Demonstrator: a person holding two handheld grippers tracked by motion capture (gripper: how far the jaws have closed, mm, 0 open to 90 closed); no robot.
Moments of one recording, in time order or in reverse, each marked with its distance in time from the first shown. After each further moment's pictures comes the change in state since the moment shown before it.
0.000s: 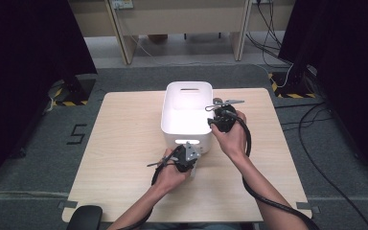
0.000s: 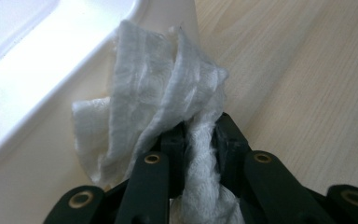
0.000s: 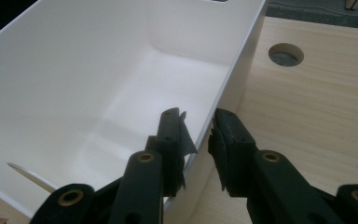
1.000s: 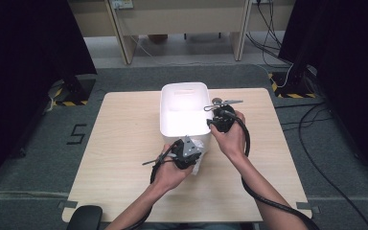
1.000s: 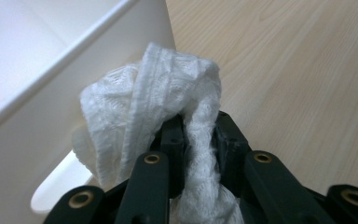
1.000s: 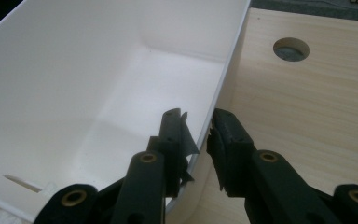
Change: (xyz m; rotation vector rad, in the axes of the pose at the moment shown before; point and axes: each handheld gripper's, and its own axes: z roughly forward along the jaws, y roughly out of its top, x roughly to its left) left arm -0.002 0.030 -0.042 -0.112 -0.015 -0.056; right arm 0.003 0.001 0.001 0.023 0.011 0.014
